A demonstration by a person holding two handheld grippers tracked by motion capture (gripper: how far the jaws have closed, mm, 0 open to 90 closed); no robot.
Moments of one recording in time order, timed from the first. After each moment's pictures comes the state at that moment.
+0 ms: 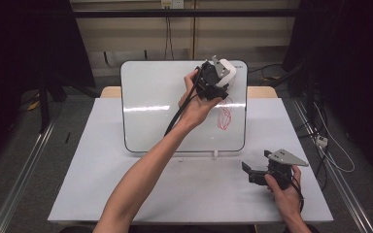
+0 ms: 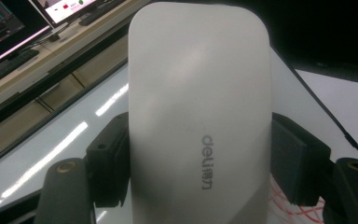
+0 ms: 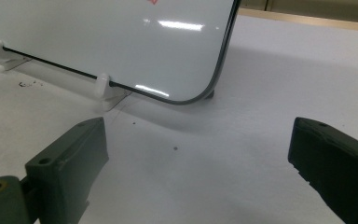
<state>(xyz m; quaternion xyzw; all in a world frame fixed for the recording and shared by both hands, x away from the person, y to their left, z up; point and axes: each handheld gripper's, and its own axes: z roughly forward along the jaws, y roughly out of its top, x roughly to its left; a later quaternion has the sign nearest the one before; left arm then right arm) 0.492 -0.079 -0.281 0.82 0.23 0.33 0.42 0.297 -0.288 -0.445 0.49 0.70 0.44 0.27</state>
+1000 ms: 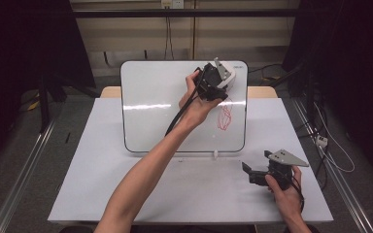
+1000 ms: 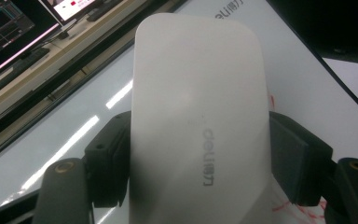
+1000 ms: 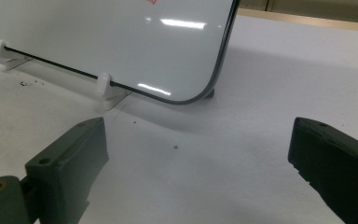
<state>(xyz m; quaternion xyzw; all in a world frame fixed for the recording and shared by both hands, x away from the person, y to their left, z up) 0.495 -0.082 -0.290 0.82 0.22 0.35 0.39 0.297 -0.289 -0.446 0.49 0.70 0.44 0.27</state>
